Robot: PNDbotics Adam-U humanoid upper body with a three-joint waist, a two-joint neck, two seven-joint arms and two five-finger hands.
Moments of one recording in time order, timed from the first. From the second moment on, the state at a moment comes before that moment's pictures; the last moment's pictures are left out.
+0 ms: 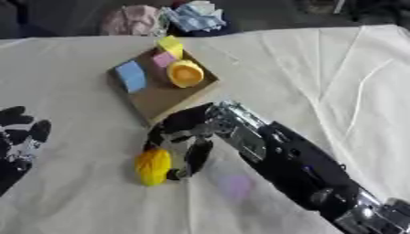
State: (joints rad) left arm -0.14 0.16 0.03 -1.87 -0.18 0.12 0.02; right arm -0.85 -0.17 0.55 -1.19 0.76 -0.47 0.69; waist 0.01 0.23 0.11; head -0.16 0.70
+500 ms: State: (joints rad) left arm -0.14 0.16 0.03 -1.87 -0.18 0.12 0.02; right arm -0.85 -0.19 0.54 -1.19 0.72 -0.54 0.52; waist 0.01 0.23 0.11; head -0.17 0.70
